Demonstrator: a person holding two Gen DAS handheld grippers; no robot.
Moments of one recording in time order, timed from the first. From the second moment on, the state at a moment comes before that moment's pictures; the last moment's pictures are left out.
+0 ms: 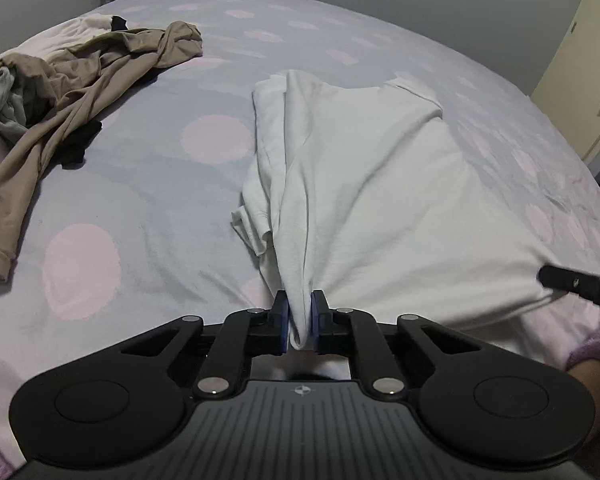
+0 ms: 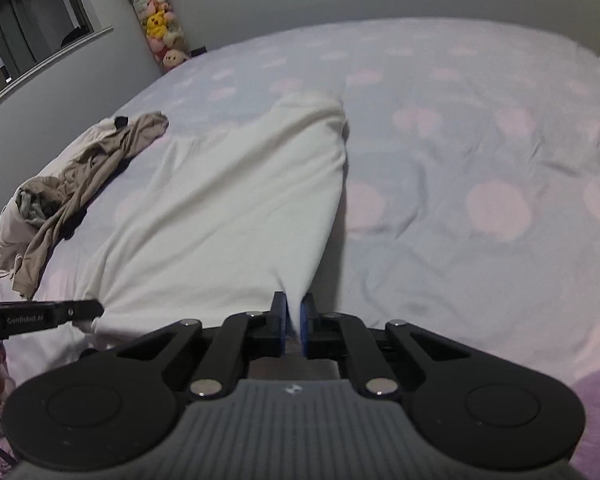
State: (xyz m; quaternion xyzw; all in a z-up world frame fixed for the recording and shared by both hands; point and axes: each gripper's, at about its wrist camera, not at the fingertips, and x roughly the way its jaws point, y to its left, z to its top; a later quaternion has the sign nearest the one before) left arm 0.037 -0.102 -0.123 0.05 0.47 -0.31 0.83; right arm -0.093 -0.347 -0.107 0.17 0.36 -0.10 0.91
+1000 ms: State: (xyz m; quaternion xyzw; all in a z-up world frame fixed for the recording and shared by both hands) left arm 0.087 -0.100 -0.108 -0.05 0.47 -0.31 0.82; right arm -0.070 -0.379 -0.114 0.15 0.40 -0.15 0.89
